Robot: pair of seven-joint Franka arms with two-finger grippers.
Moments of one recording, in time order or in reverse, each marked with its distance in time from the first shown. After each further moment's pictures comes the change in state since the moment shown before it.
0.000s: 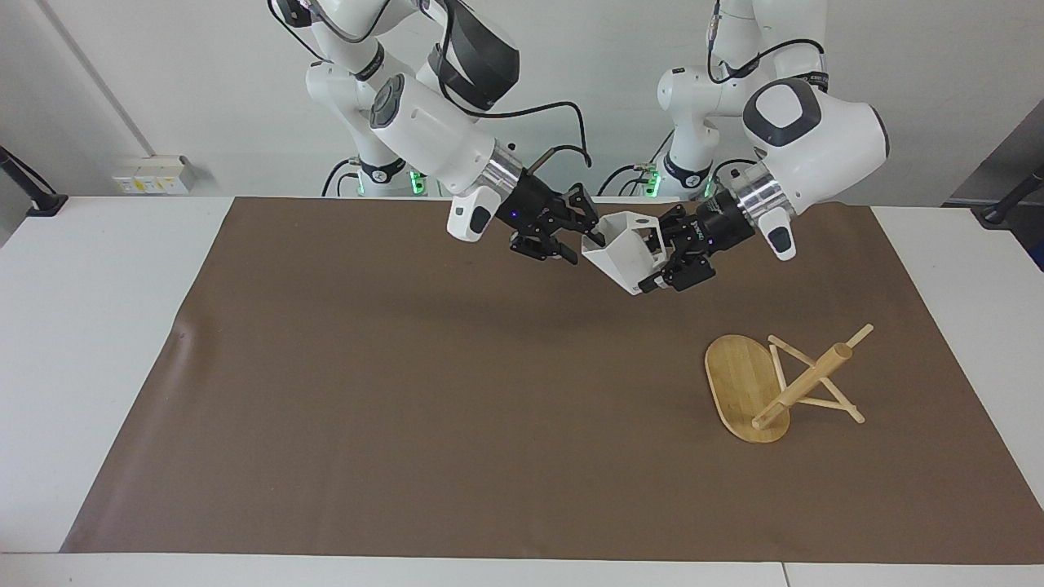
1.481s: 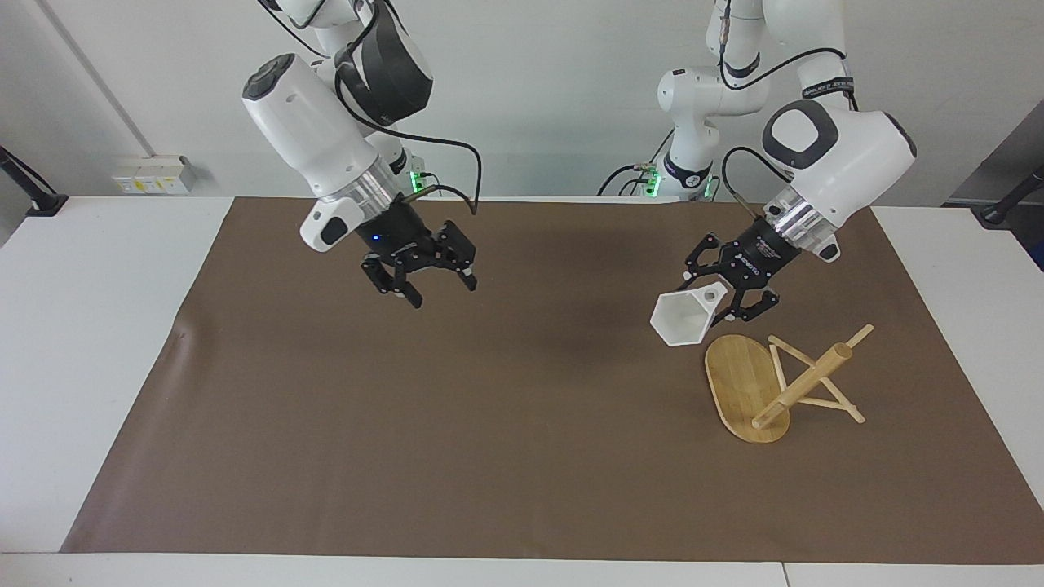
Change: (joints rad) left arm 0.058 0.006 0.028 -0.086 0.217 0.166 -0.919; right arm -0.039 -0.084 -0.273 0.002 -0.341 -0.118 -0.004
